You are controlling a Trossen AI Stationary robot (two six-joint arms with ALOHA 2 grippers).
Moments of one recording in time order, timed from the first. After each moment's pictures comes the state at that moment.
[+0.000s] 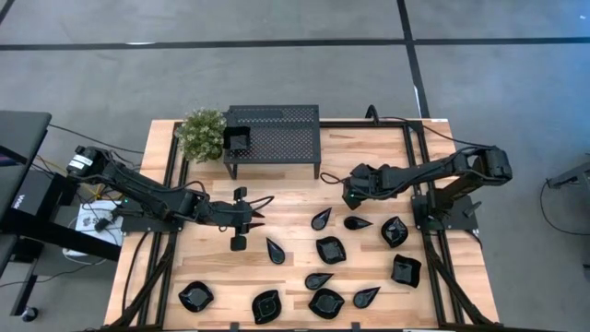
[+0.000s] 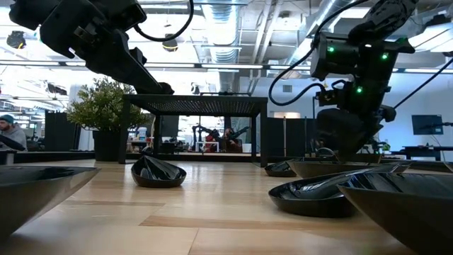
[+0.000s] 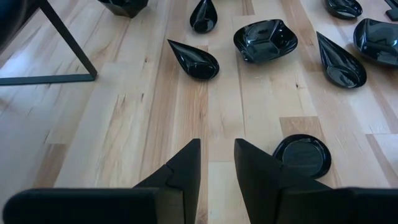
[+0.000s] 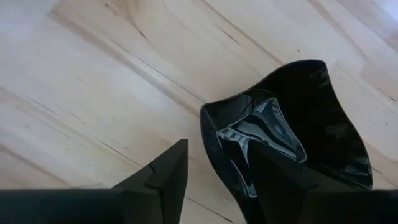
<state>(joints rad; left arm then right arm) -0.33 1.20 0.53 0.05 -0.33 -0.07 -0.07 1.43 0.68 -0.65 0.47 0.83</state>
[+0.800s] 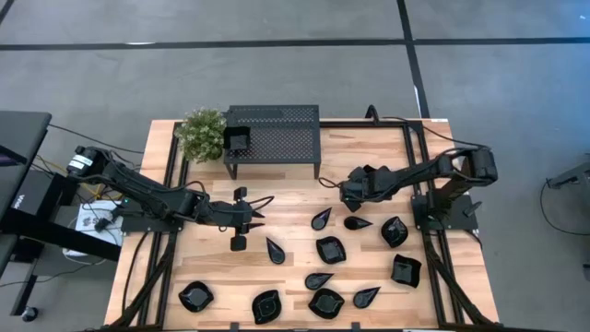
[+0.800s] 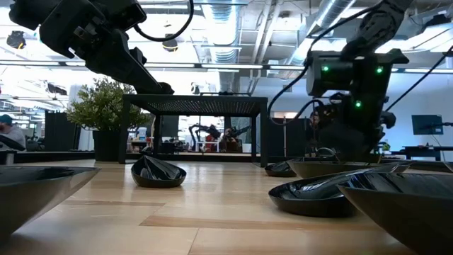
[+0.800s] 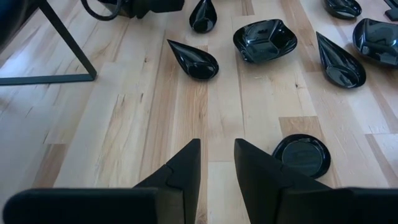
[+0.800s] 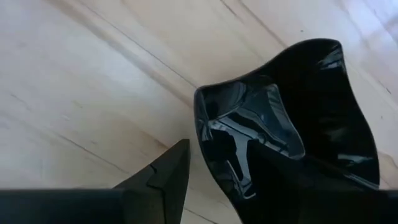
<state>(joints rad) -0.33 1.20 0.53 0.05 -0.33 -0.07 -0.10 1.58 0.69 -0.66 0.48 0.81</state>
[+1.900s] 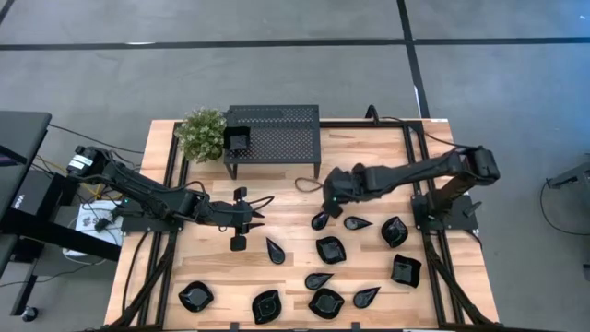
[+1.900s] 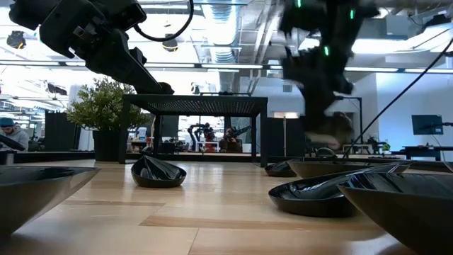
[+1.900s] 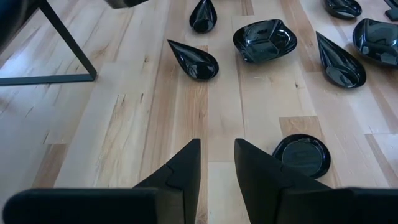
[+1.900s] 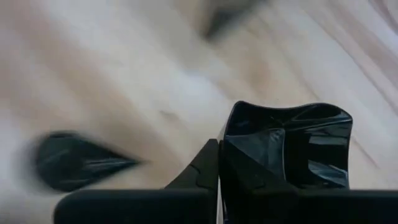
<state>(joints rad) -0.33 1.20 0.53 0.05 -0.33 -0.07 0.06 1.55 1.05 -0.76 0.39 0.67</state>
